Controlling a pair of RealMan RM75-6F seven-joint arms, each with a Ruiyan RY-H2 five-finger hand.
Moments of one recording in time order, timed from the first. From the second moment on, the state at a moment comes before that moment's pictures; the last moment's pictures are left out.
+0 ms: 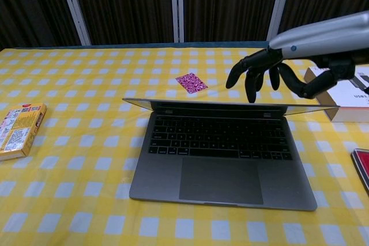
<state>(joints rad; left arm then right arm) -0.13 -1.18 -0.07 -1.66 1.40 1.45 0.27 0.81 -1.01 0.11 -1.86 -1.65 0.68 0.11</state>
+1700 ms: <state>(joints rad) -0.12 -1.17 -0.06 -1.67 1.43 1.47 0.25 0.59 -1.18 -0.10 -1.50 -1.86 1.30 0.02</state>
